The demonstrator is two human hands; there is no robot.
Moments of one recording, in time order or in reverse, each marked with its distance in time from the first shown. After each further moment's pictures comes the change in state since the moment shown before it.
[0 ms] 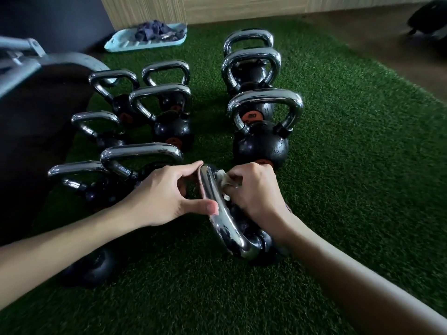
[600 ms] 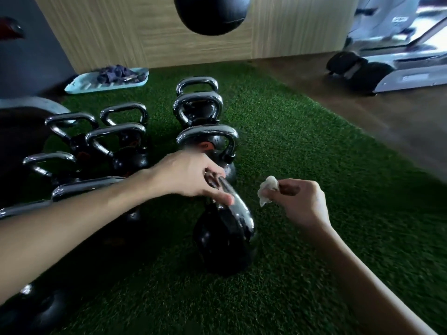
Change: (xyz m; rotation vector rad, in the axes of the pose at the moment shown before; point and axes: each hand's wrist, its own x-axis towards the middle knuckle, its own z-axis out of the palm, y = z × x) left_hand 0.075 0.144 0.014 0.546 -0.080 0.353; right_hand -0.069 0.080 -0.156 0.251 0.310 0.441
